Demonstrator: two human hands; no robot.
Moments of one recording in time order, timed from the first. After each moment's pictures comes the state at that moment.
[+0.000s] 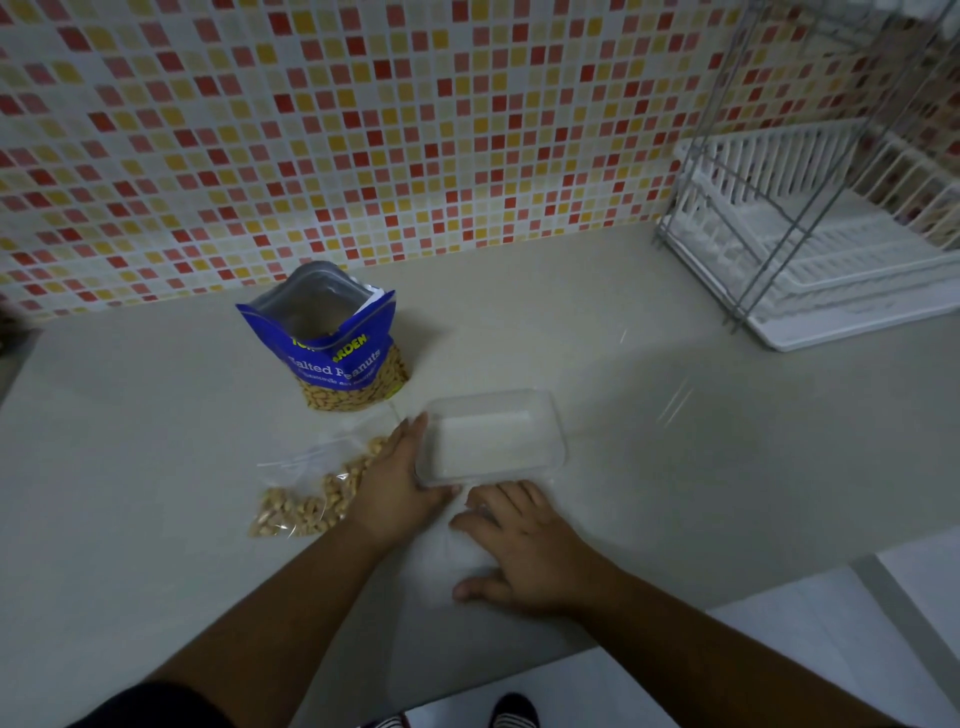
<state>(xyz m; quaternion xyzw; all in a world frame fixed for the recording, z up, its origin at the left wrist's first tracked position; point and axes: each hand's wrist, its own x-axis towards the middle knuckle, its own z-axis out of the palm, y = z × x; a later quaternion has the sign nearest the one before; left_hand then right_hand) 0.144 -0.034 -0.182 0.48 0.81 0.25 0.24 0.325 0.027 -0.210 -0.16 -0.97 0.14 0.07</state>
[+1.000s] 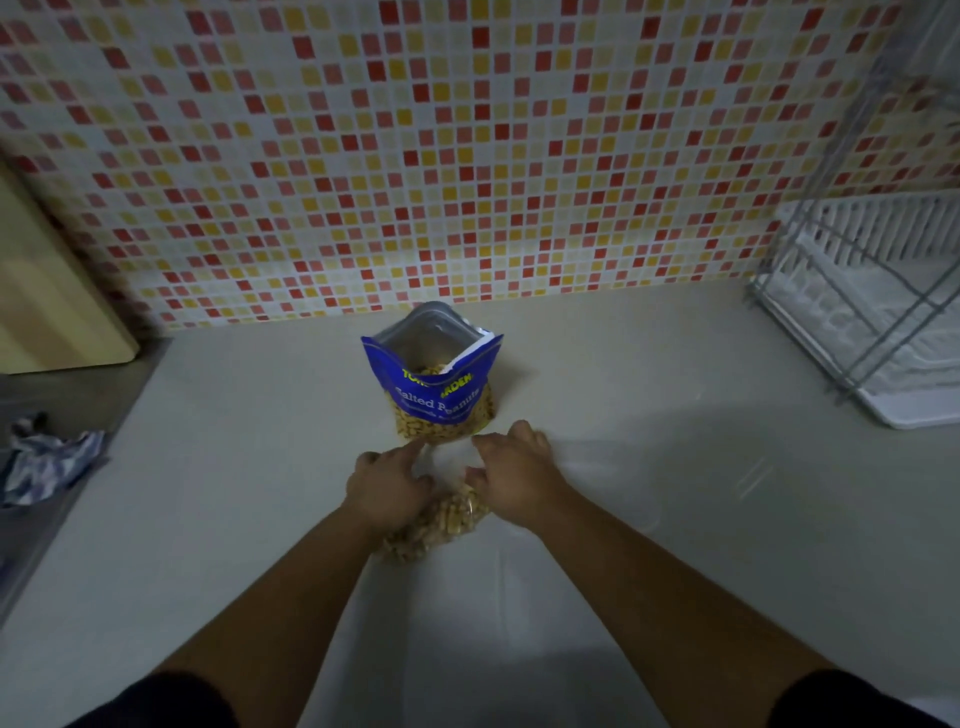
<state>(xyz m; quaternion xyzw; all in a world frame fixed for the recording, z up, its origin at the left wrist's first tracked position) 0.039 -0.057 -0.177 0.41 0.89 0.08 0.19 0.172 0.057 -0.175 -0.28 -0.95 0.13 0.05</state>
